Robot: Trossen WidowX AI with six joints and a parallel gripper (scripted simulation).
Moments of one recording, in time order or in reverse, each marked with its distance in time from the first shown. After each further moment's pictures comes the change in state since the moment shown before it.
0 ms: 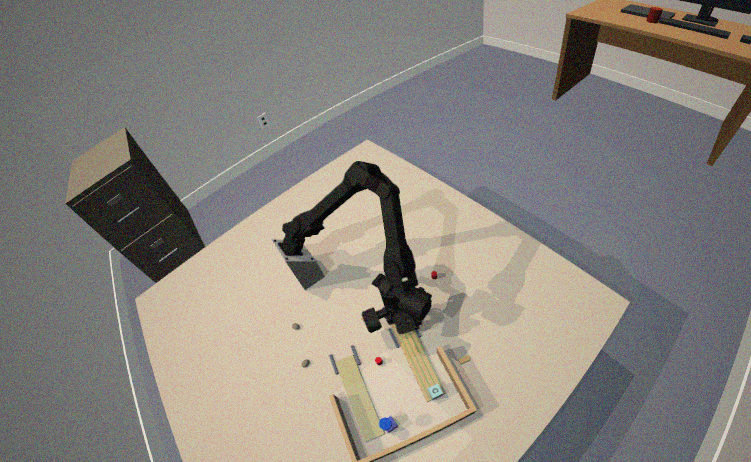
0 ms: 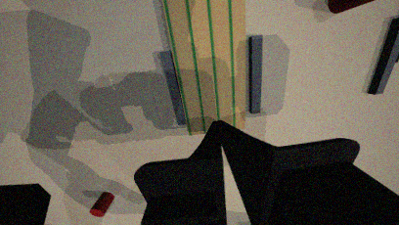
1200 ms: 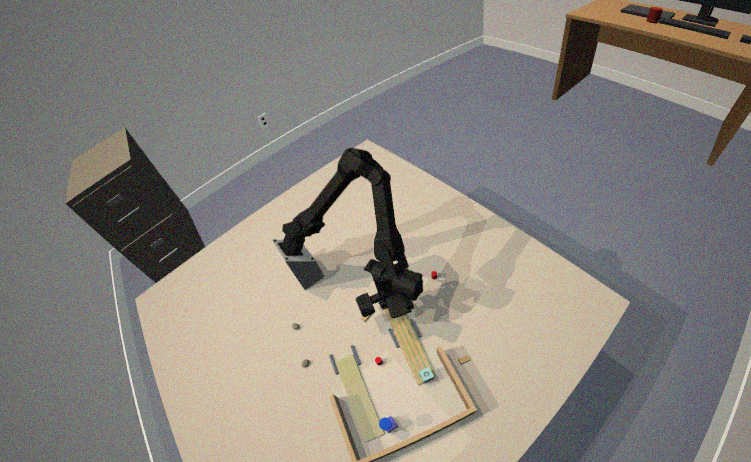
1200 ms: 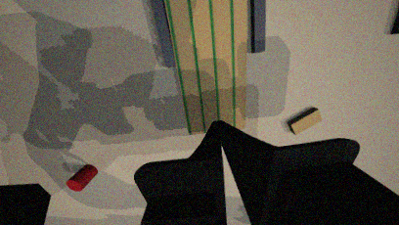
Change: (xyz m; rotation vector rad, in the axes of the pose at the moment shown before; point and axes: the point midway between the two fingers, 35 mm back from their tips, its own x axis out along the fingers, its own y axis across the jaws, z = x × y) arm 0.000 0.000 -0.052 0.002 -0.007 0.006
